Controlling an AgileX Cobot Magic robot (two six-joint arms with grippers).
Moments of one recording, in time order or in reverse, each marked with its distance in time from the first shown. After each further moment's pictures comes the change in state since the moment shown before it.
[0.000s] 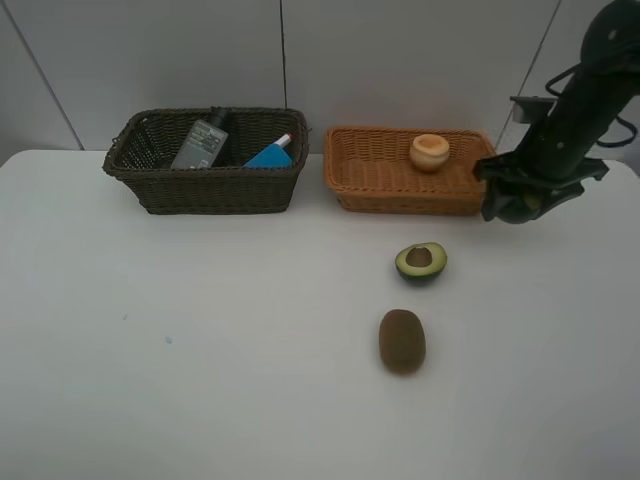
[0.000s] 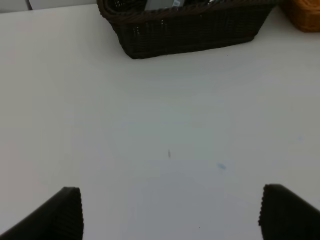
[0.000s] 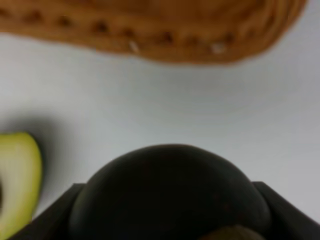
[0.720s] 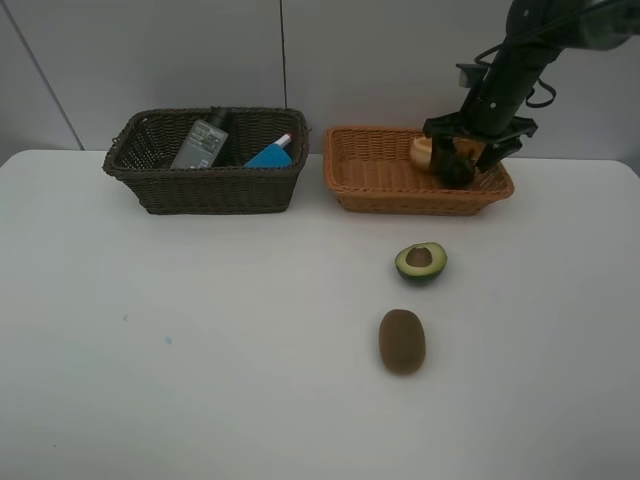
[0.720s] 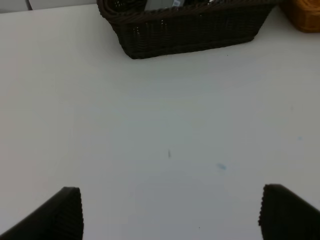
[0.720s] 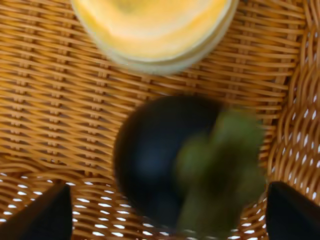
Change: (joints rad) left arm 0.000 0.000 0.000 0.000 0.000 0.000; right arm 0.053 0.349 -0.567 0.005 0.168 0.010
